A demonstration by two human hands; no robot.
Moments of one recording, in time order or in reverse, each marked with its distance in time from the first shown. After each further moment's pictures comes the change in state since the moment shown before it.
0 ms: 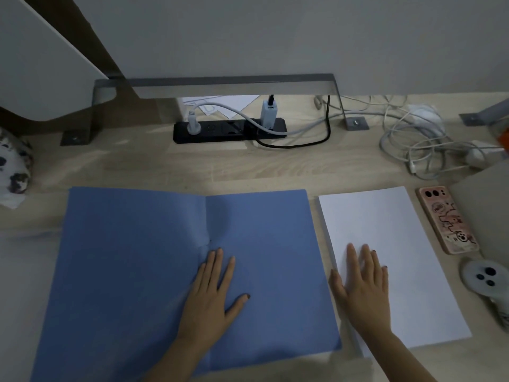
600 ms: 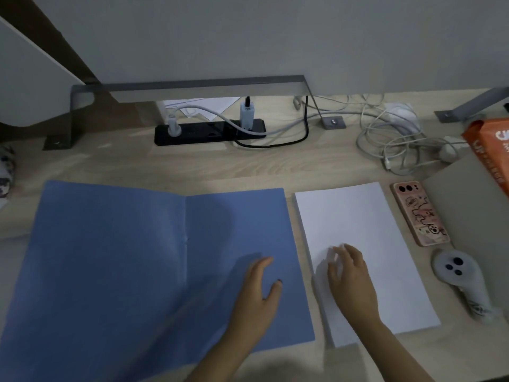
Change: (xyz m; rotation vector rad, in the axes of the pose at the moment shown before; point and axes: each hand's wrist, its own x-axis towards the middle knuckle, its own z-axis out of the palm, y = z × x) left_hand 0.019 0.137 -0.049 -1.032 -0.145 -0.276; right_hand -0.001 0.011 -0.042 0.371 0.047 0.000
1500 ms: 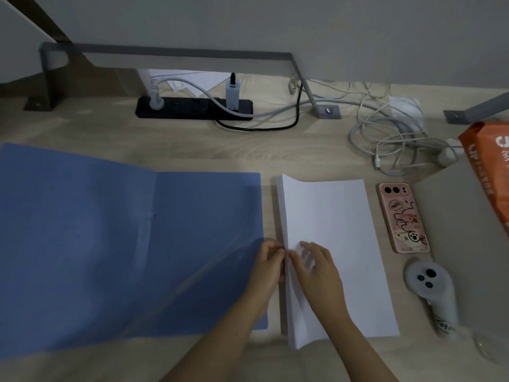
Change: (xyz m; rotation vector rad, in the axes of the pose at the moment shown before) left_hand 0.040 0.052 0.093 -0.494 0.005 -0.442; right_hand 0.013 0.011 -0.028 0.241 -0.215 0.025
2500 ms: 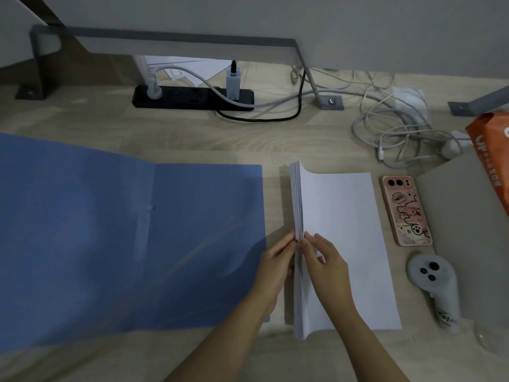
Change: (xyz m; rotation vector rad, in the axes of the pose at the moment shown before) left_hand -0.003 -0.003 0.004 -0.081 -0.119 0.096; right_hand 0.002 0.000 -0.002 0.207 0.032 0.095
